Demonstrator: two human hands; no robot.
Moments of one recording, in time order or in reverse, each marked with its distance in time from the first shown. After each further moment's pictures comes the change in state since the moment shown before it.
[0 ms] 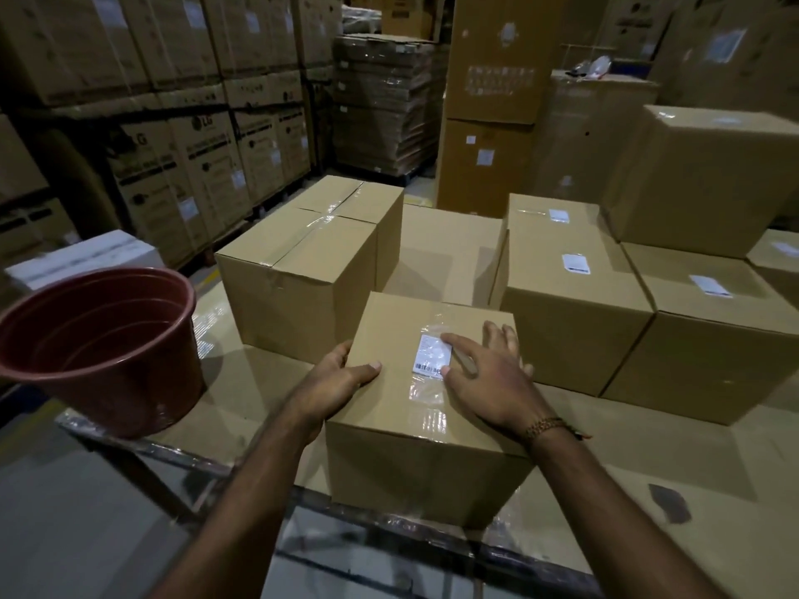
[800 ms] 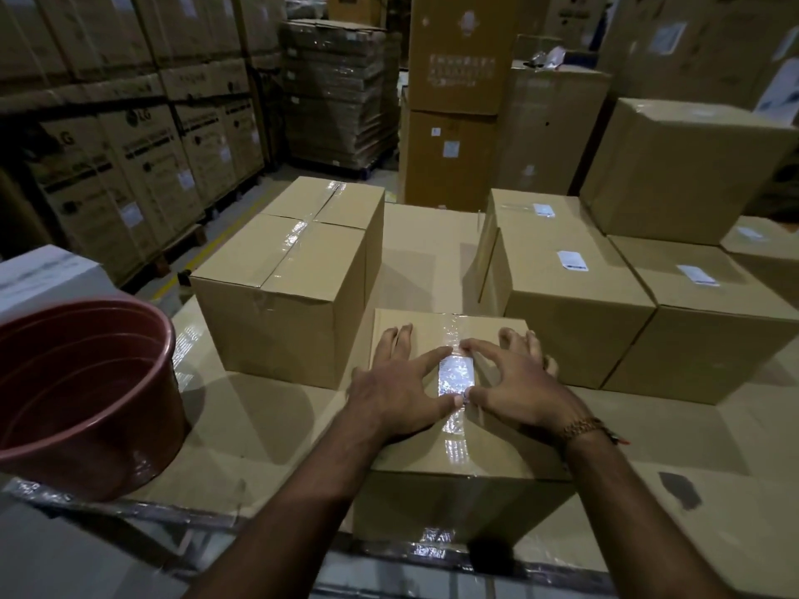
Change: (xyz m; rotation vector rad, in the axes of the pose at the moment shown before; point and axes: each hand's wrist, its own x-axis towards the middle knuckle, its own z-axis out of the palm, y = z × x) left_hand 0.045 0.024 0.025 1.180 -0.169 0.407; right_hand 0.020 -0.026 -0.008 -0.045 -0.062 0.164
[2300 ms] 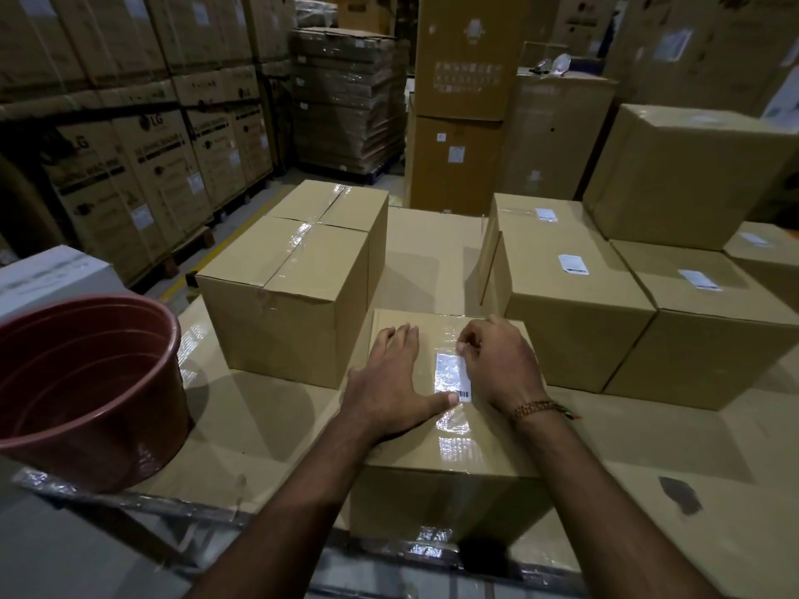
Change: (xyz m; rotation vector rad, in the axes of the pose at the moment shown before) left_hand -0.006 0.000 0.002 -0.118 0.077 -0.073; right_hand 0.043 -0.004 0.021 -0.047 0.492 -0.172
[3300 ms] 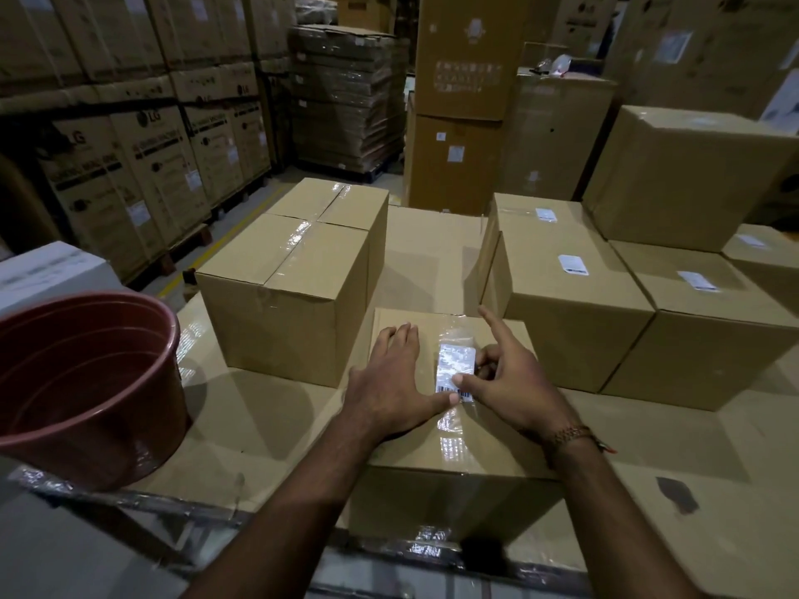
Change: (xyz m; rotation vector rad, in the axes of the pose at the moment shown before) left_hand 0.001 0.003 -0.001 0.026 -0.006 -0.007; right_hand -0.032 0.011 -0.022 0.533 -0.253 0.121
